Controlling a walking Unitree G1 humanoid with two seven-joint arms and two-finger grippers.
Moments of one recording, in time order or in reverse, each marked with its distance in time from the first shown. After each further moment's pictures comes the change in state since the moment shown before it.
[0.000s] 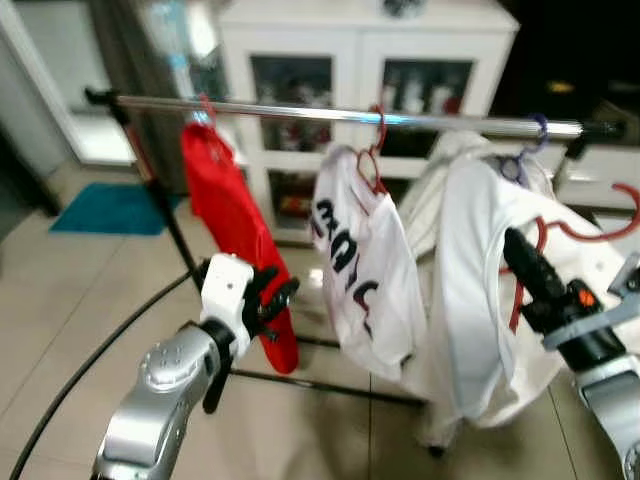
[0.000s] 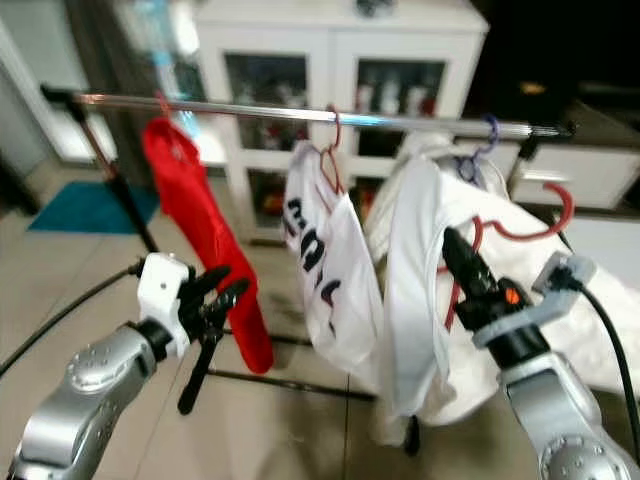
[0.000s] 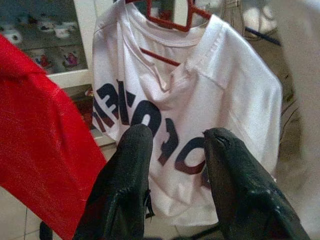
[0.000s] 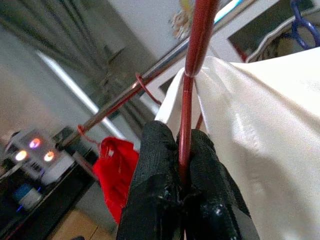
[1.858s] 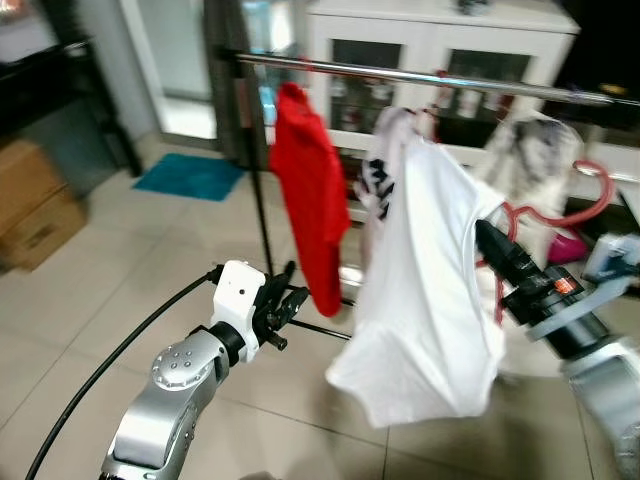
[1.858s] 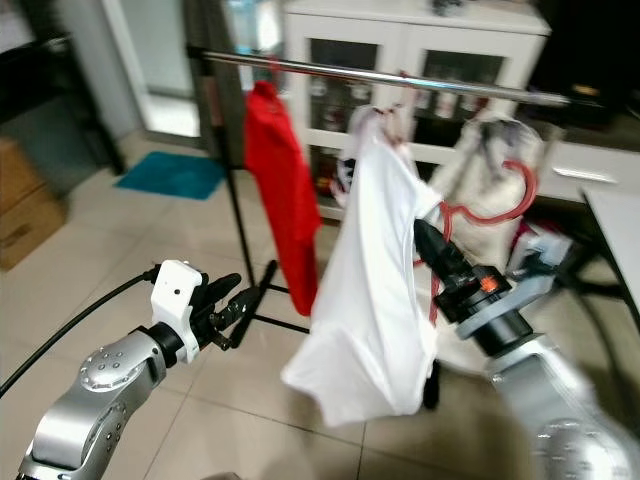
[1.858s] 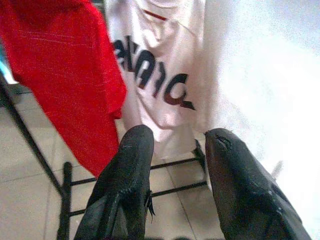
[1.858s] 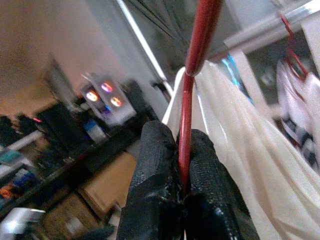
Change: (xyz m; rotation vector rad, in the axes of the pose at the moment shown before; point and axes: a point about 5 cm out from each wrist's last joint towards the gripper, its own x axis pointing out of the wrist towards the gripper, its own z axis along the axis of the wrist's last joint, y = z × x) left arm 0.002 -0.003 -0.009 0.008 0.048 -0.019; right arm 0.013 0.031 0.012 -0.115 0.051 0.225
